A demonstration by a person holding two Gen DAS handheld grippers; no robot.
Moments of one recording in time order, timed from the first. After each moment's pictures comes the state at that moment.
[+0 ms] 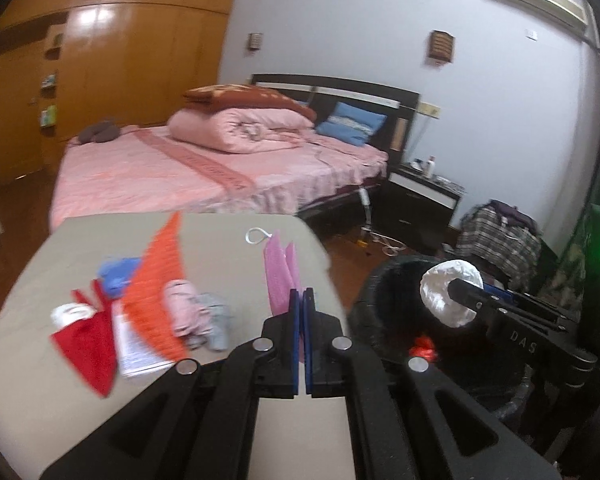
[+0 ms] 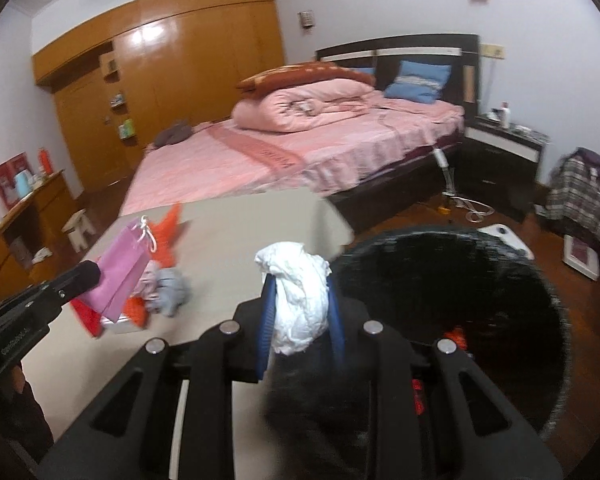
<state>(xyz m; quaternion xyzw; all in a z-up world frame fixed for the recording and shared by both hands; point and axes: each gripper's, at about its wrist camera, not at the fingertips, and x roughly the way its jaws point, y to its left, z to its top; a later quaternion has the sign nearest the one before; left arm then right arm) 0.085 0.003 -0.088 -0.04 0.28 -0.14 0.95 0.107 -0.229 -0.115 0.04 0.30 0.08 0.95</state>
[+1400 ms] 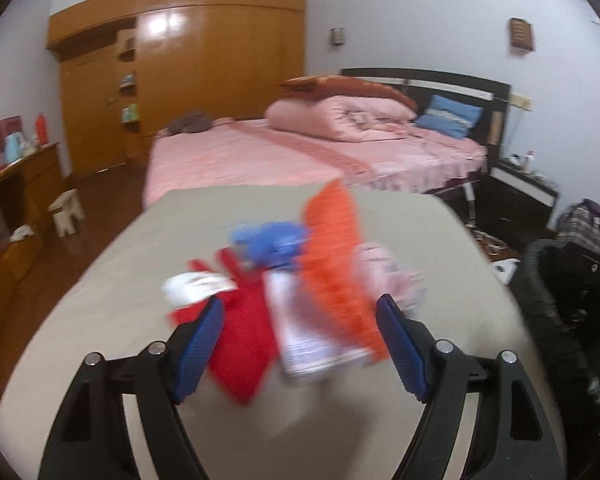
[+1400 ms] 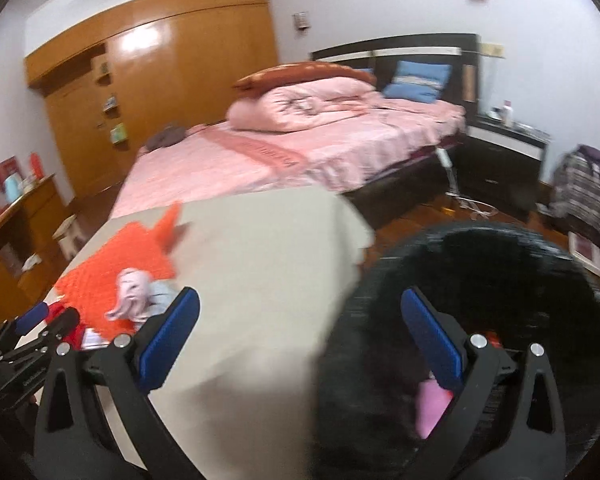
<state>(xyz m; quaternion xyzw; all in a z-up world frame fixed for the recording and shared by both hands) 0.107 0.116 -0.159 -0.02 0.29 0.06 0.96 0.148 -0.154 -0.157 0.04 0.29 0.09 0.95</state>
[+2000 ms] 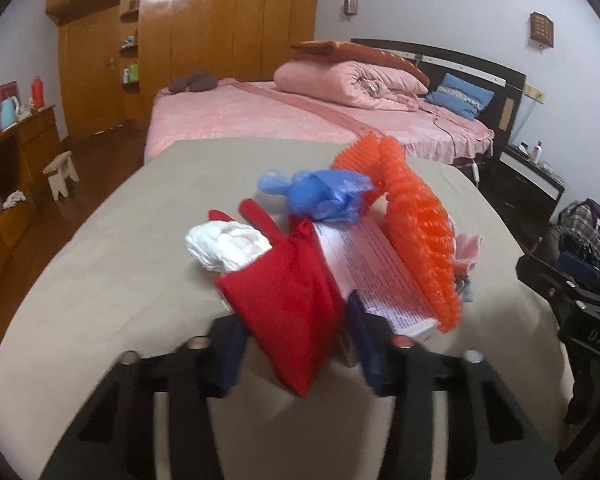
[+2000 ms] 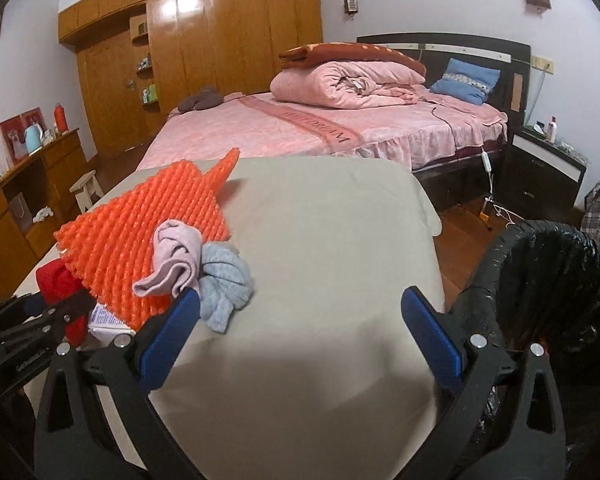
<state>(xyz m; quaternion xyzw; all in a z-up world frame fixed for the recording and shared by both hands) 0.122 0.154 -0.187 -0.05 0.35 0.03 0.93 0.169 -0.072 -0.192 -0.02 0.32 0.13 0.94</state>
